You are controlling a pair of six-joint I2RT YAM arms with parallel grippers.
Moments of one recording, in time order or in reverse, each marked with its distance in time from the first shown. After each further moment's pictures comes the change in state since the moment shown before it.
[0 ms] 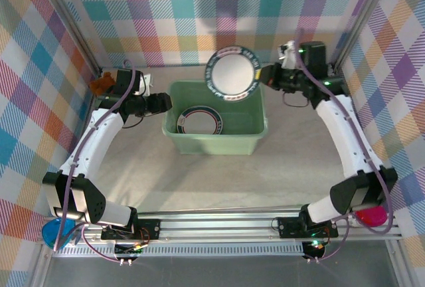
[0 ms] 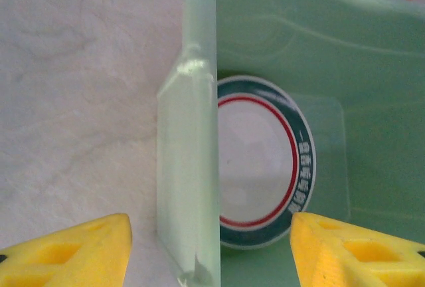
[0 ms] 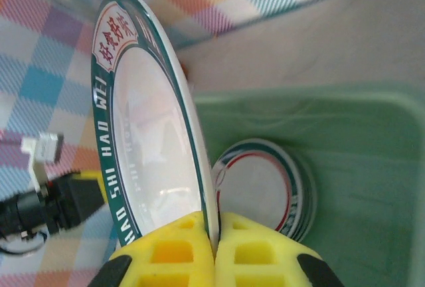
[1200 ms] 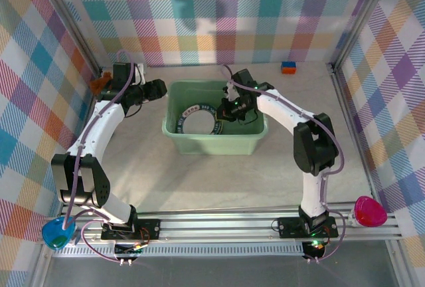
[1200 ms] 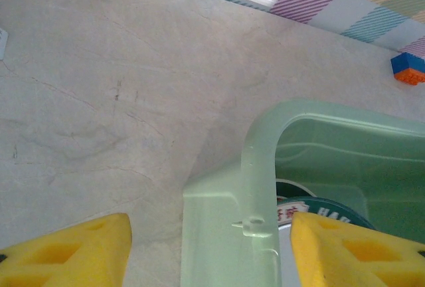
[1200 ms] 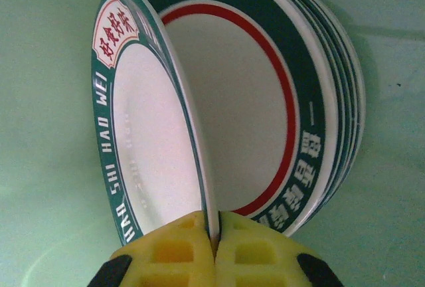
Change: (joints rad) left arm 0.082 0.130 0.008 0.255 -0.007 0.011; right arm 0.263 0.495 -0.004 0.004 0.021 -0.024
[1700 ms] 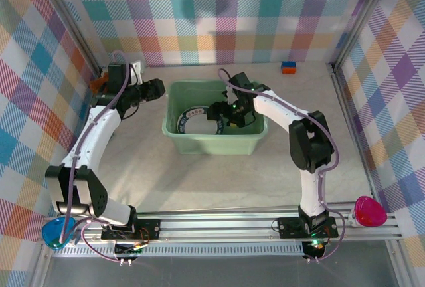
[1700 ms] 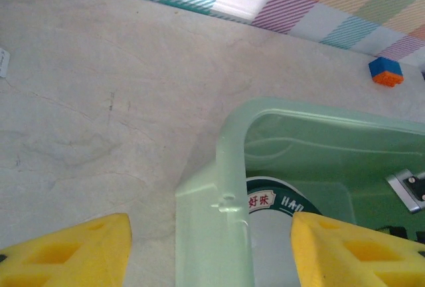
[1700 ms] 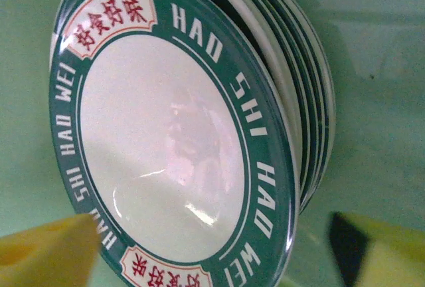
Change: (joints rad) left arm 0.002 -0.098 -0.032 0.000 0.015 0.018; right arm 0.008 0.027 0.001 -0.008 0.054 0.008
